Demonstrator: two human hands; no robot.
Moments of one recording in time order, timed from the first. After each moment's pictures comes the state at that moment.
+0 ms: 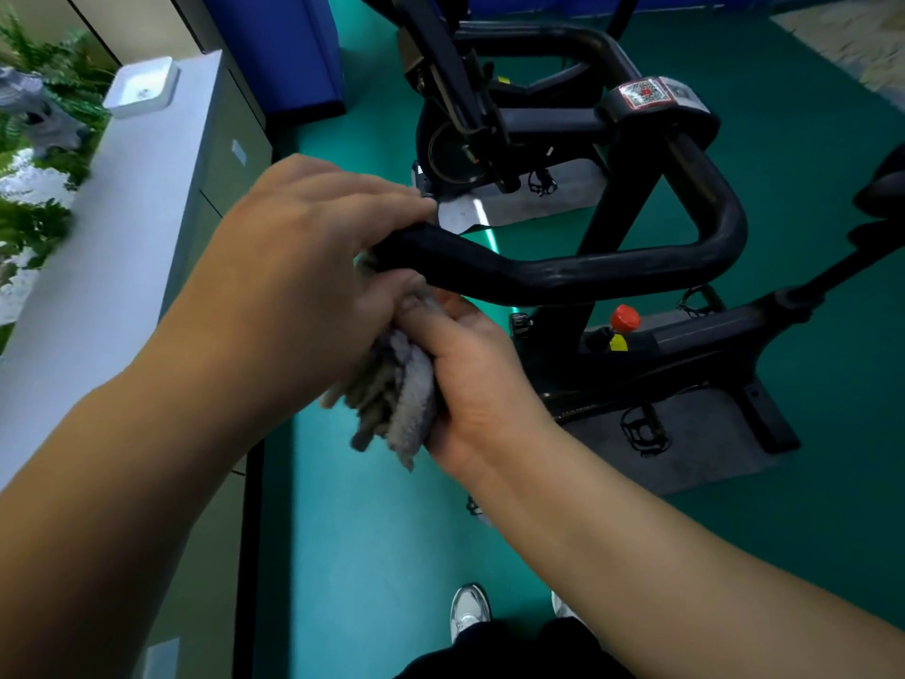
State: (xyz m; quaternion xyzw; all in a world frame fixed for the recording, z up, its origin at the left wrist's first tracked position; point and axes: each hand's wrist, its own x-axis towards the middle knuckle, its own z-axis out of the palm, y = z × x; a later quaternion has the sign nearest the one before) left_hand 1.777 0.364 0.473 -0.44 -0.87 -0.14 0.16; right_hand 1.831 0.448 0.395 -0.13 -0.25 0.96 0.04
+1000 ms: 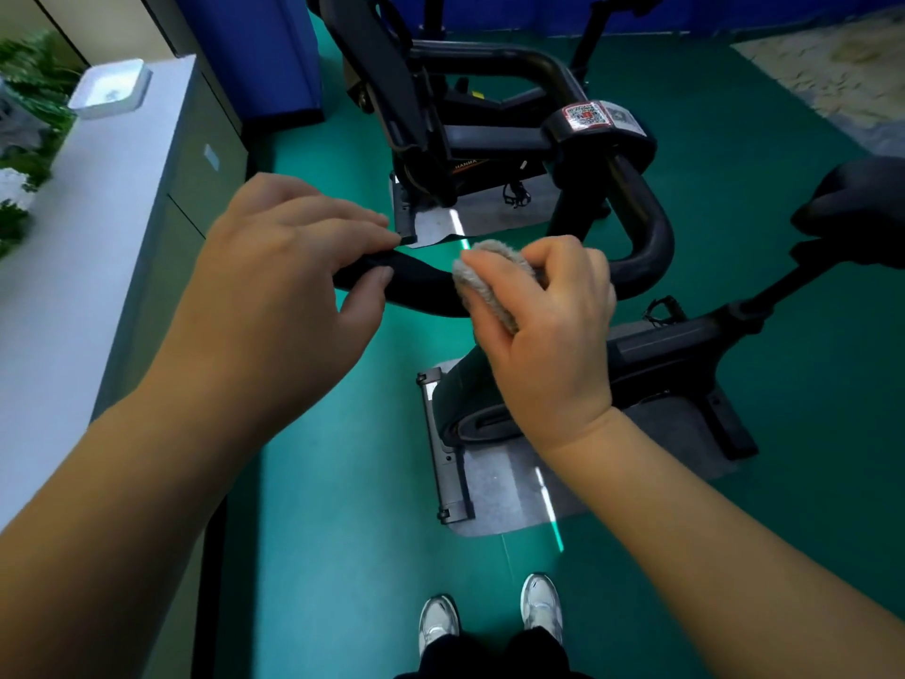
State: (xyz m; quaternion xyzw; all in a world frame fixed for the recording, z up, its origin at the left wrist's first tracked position) left_hand 1.788 0.392 0.456 -0.41 -0.87 -0.15 0.21; right_hand 1.856 0.556 0.366 -0.11 -0.88 0.20 0.41
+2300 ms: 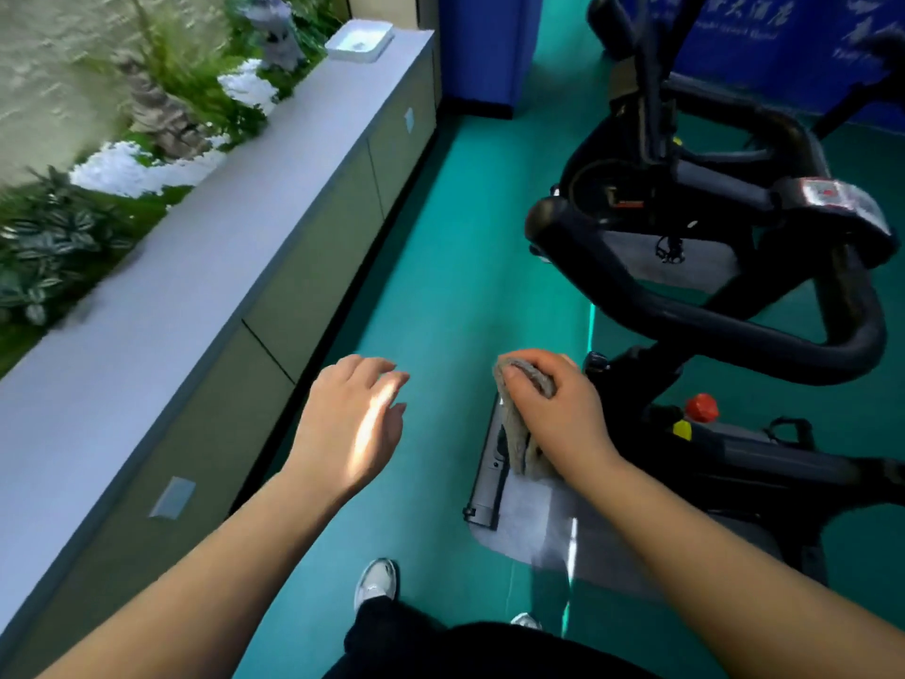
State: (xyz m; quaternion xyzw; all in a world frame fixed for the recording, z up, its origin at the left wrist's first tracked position) left_hand 1.846 0.272 0.287 -0.17 -0.98 -0.06 0.10; right_hand 1.844 0.503 0.297 -0.05 -0.84 0.55 0.02
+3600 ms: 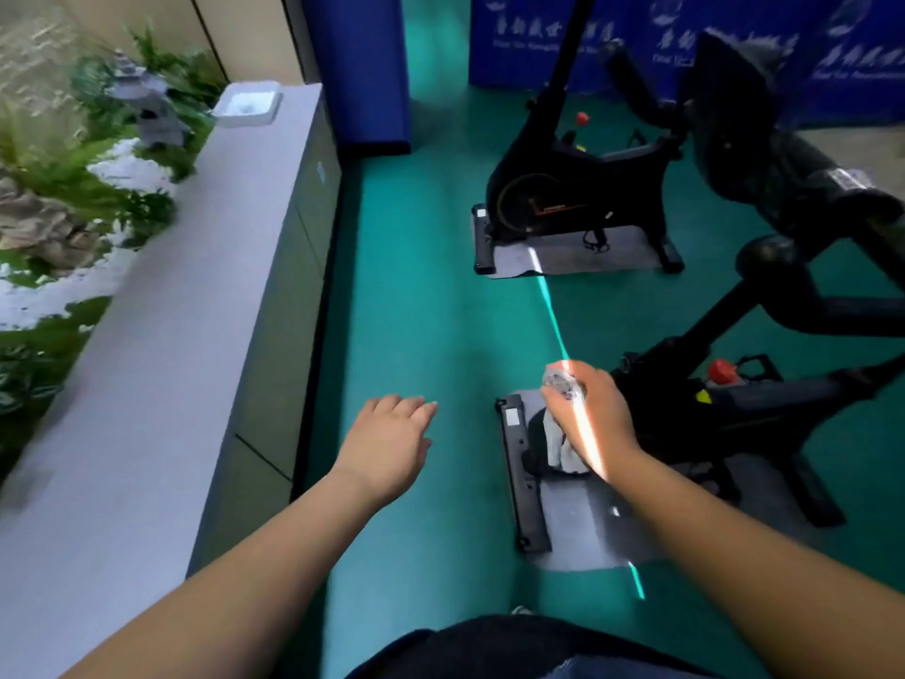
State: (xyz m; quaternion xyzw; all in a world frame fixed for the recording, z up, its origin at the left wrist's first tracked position) left_hand 1.703 0.127 0.247 -0.35 -0.93 0.00 -0.04; right_hand 1.776 0.375 0.260 -0.25 -0.86 0.43 0.09
